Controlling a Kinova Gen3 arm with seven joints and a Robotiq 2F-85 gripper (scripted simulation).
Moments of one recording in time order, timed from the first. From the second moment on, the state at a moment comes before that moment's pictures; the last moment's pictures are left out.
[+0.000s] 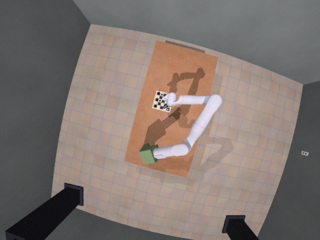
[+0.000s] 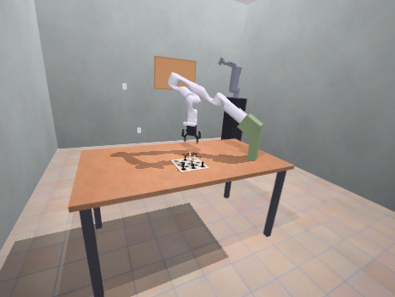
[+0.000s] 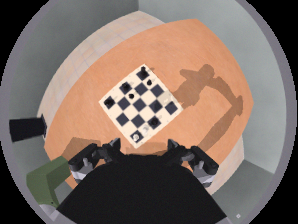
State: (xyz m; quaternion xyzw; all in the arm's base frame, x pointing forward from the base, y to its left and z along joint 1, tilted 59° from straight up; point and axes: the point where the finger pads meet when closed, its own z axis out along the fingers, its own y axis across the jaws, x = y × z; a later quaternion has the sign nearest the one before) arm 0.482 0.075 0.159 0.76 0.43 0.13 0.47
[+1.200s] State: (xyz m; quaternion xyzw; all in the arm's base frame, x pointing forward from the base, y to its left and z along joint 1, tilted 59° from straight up) arm 0.485 0.073 0.158 0.83 0.26 0.23 0.44
